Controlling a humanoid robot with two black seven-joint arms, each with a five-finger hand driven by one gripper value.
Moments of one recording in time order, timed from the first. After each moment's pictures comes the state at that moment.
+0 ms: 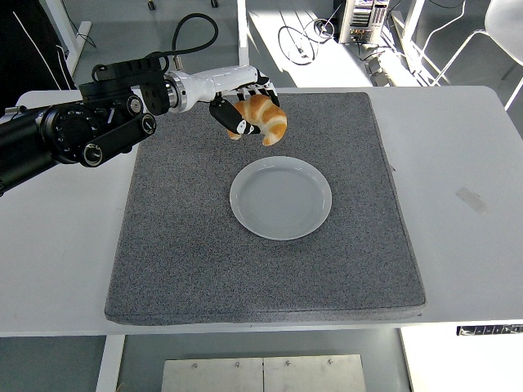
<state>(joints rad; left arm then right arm) -1.37 0.15 0.05 -0.70 1.01 -0.08 -0.28 -0.06 0.00 0.00 0.09 -0.06 0.00 0.35</state>
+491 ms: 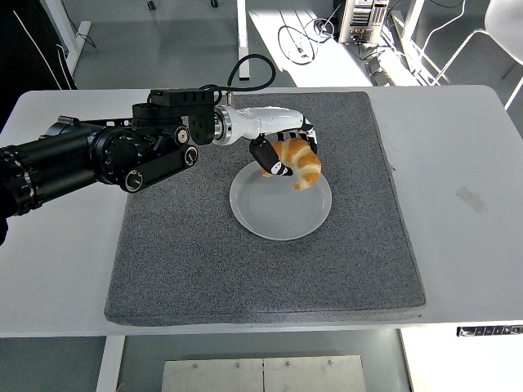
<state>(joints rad) -1.38 0.02 0.18 -0.71 1.03 -0.08 -0.29 -0.06 0.00 0.00 0.09 -0.06 0.00 0.34</state>
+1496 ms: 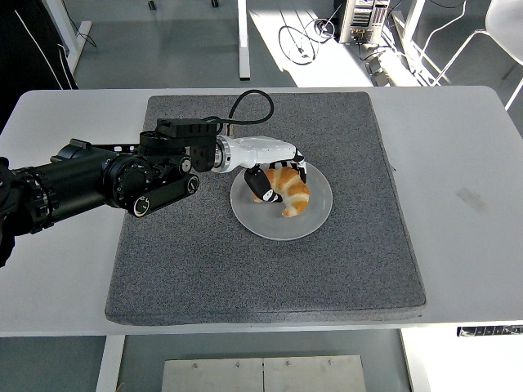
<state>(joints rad) -1.32 0.00 0.27 -0.67 1.03 -0.04 -0.29 -0.06 0.00 0.00 0.09 -0.06 0.00 0.34</state>
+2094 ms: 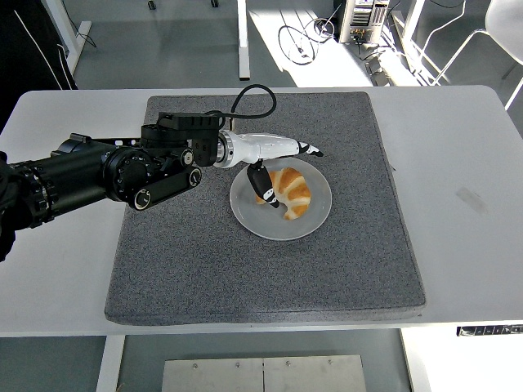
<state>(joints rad) -1.36 0.00 0.26 -0.68 0.99 -0.09 -0.28 -0.06 0.00 0.00 0.09 -0.06 0.00 0.34</state>
